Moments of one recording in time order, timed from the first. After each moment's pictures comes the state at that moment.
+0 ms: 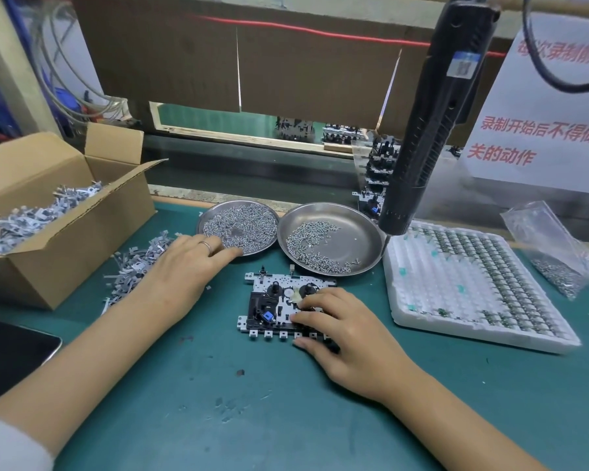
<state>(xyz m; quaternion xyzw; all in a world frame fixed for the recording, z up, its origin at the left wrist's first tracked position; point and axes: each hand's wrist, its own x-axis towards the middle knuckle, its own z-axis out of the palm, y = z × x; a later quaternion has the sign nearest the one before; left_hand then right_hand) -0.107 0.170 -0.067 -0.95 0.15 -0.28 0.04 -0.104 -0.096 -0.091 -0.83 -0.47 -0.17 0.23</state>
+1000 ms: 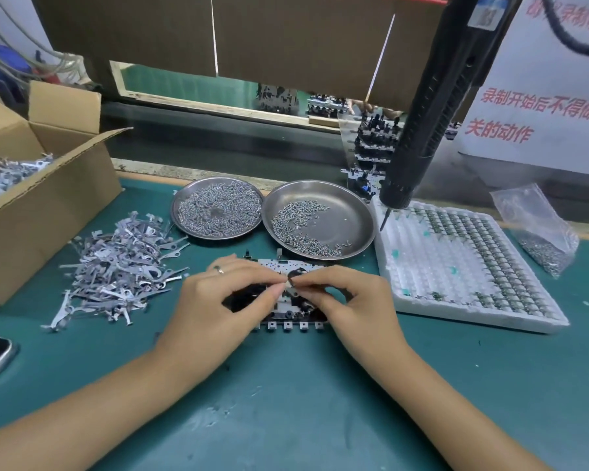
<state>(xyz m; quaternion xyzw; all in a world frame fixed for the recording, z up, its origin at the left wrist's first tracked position) -0.148 0.088 -0.071 -0.84 0.12 -0.26 -0.46 -0.106 -0.085 -0.075 -0.80 -0.24 -0.08 0.55</state>
